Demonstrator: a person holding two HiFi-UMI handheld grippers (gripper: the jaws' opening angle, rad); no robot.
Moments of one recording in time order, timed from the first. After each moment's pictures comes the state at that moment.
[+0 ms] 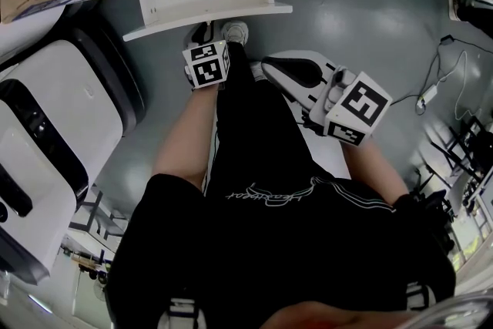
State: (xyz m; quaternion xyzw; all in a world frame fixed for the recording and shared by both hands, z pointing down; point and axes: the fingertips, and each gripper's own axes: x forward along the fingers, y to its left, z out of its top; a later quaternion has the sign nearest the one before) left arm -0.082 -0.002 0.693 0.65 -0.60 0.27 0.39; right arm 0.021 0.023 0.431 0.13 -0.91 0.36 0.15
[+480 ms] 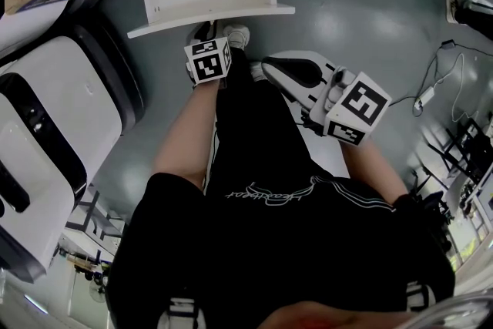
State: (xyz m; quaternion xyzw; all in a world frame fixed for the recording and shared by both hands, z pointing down) left arm -0.080 0.003 0.695 0.64 -0.59 0.26 0.42; right arm 0.013 0.030 0.423 0.13 -0.91 0.36 0.15
